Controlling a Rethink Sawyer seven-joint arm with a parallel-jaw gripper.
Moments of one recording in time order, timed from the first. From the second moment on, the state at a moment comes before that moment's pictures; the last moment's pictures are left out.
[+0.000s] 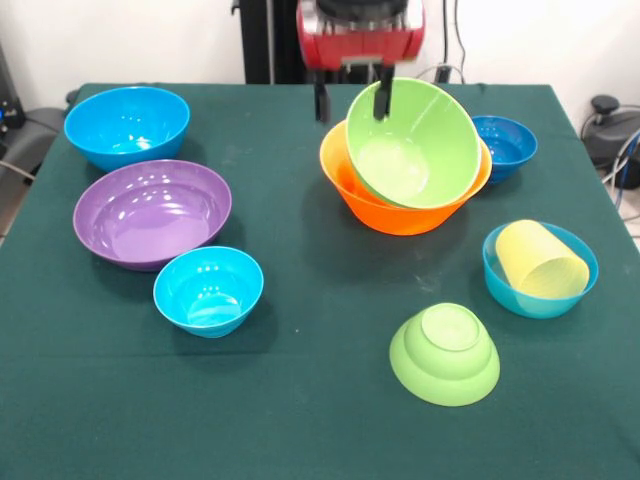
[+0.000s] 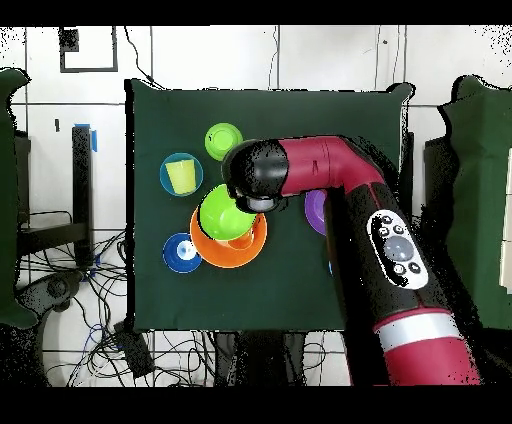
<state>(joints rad) -0.52 -0.74 0.49 1.56 -0.42 1.00 1.81</state>
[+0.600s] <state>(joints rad) -0.55 -0.82 0.53 1.56 -0.42 1.08 1.81</state>
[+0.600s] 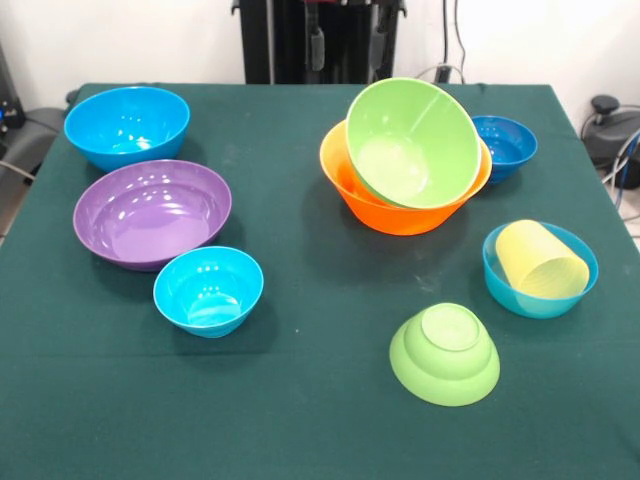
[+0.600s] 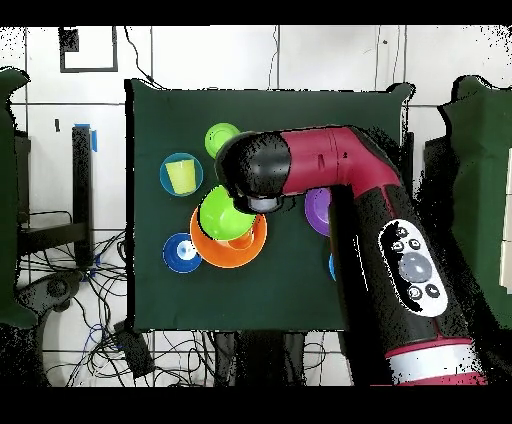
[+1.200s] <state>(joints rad) -0.59 -0.68 0.56 1.56 -0.49 1.06 1.81</state>
